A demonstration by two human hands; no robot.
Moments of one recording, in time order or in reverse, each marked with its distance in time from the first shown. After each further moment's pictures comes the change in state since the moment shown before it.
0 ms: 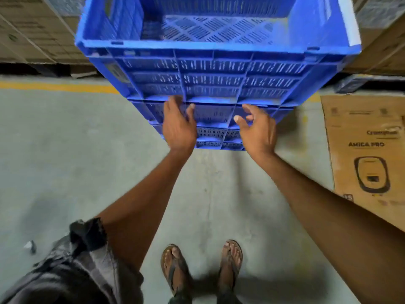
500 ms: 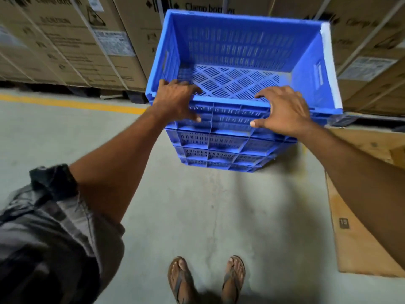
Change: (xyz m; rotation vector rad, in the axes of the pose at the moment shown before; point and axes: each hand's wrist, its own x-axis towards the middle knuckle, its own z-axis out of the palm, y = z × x) left_hand 0.156 0.065 -0.159 0.760 -0.586 0.497; right_hand 0.088 -0.138 -0.122 -0.606 -0.363 -0.339
